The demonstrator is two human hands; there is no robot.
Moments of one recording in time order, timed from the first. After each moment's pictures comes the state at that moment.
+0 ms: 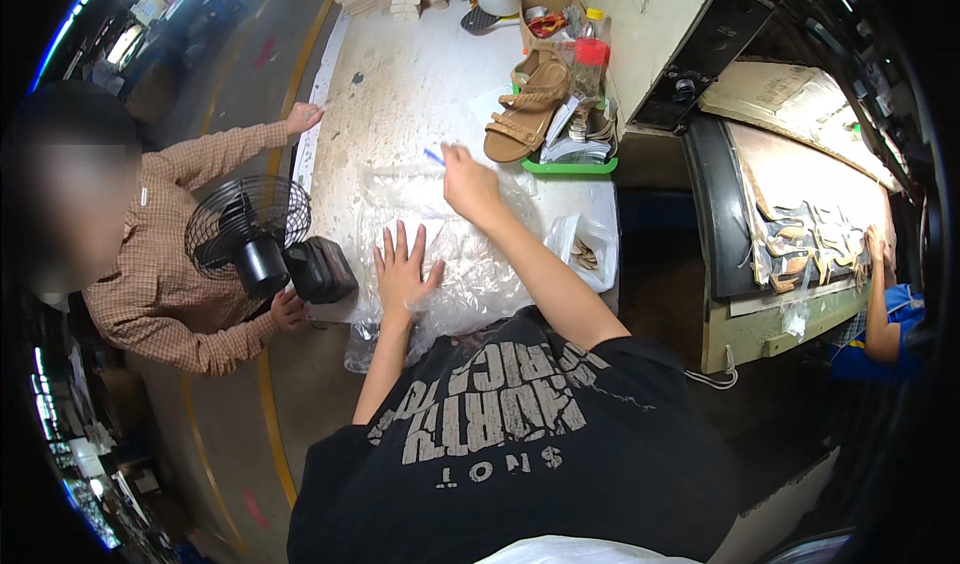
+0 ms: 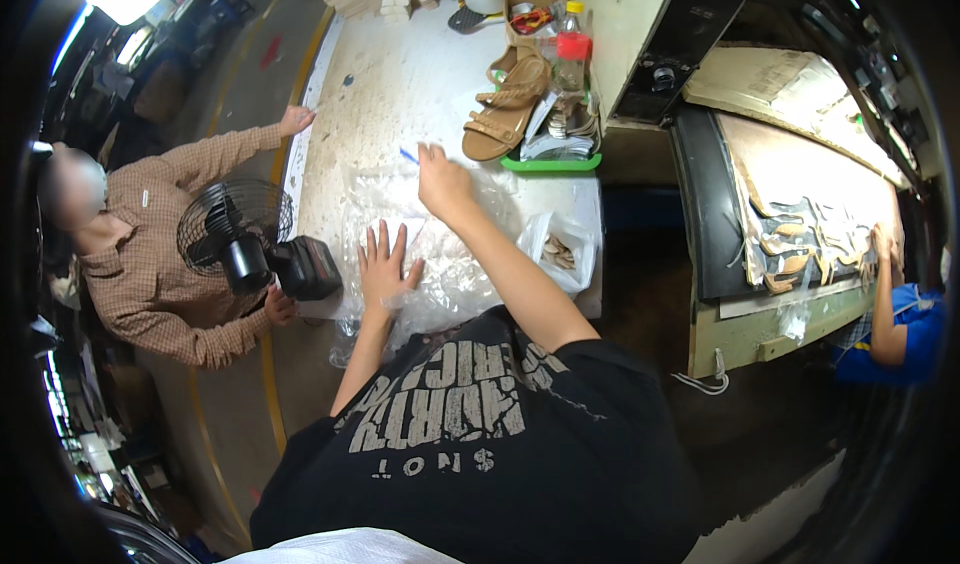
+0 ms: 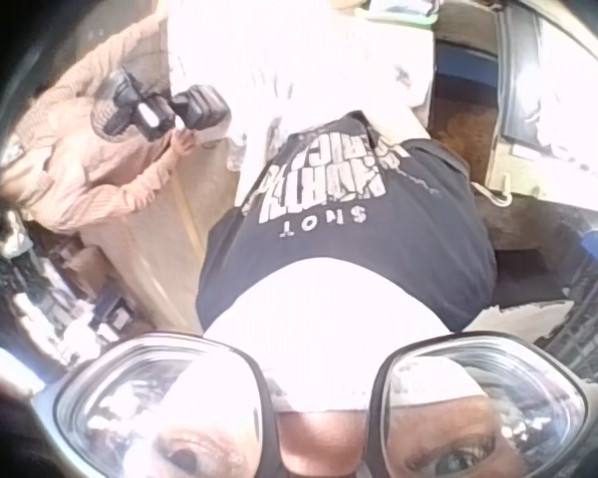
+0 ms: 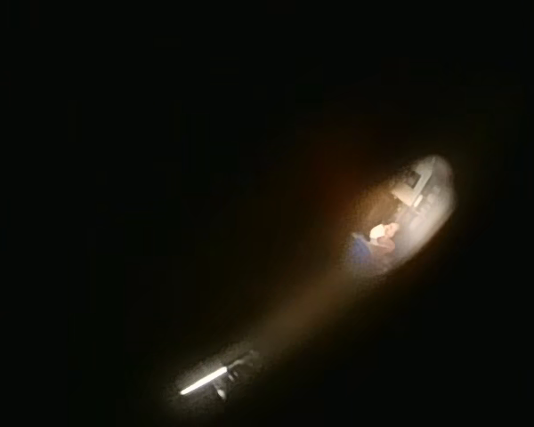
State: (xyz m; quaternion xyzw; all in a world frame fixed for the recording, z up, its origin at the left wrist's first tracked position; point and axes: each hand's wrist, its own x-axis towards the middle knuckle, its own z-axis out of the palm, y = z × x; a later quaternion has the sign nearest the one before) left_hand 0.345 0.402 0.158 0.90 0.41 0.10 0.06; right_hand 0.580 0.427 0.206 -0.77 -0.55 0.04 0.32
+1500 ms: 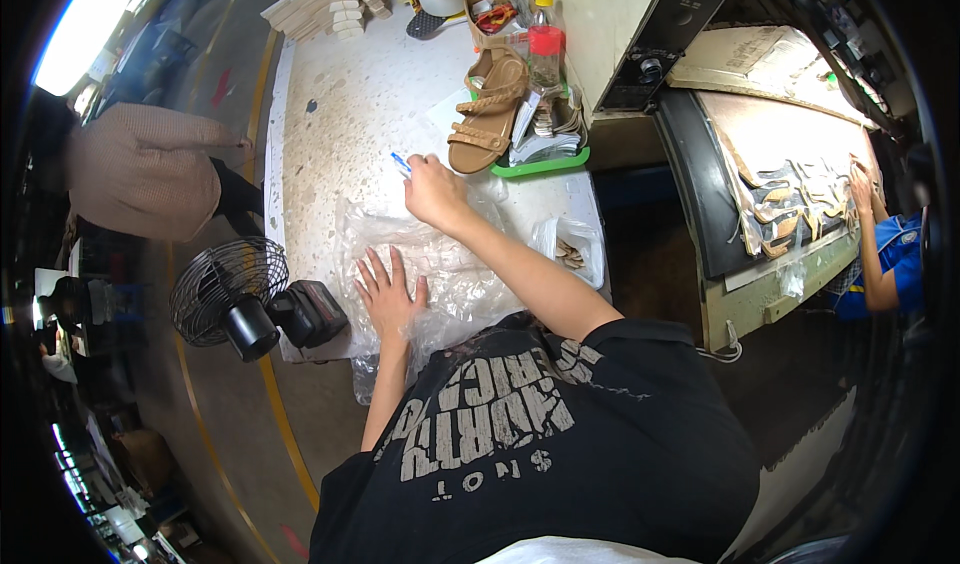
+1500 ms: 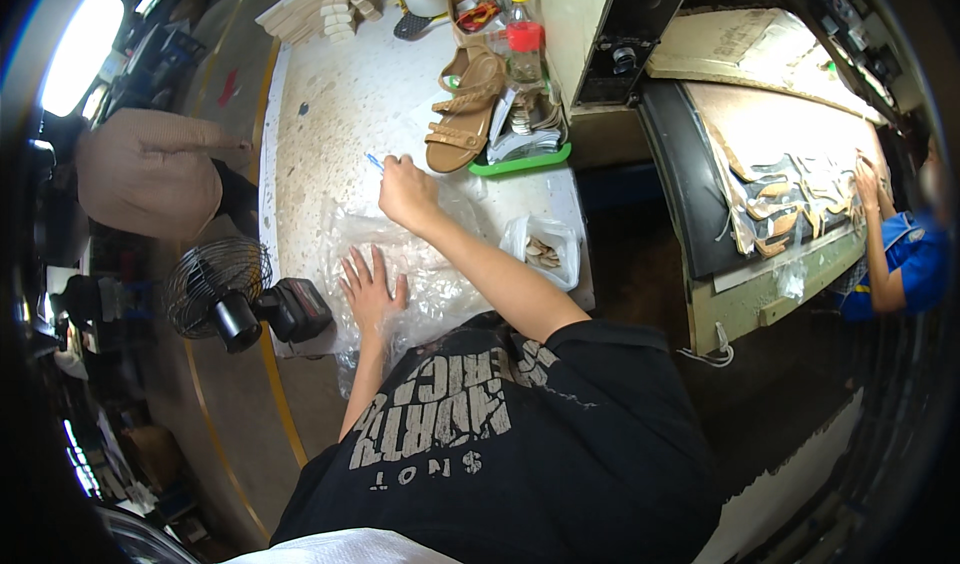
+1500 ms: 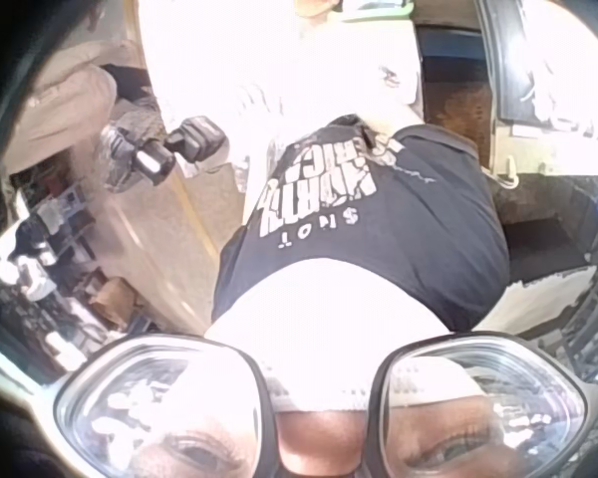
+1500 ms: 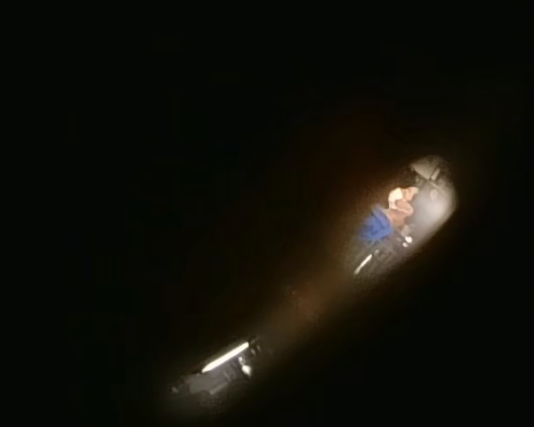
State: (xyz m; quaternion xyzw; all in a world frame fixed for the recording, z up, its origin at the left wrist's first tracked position) left_hand 0.351 0.401 0.151 0.89 0.46 0.05 0.05; right_hand 0.574 0.436 0.248 -0.81 -0.45 0.16 0.34
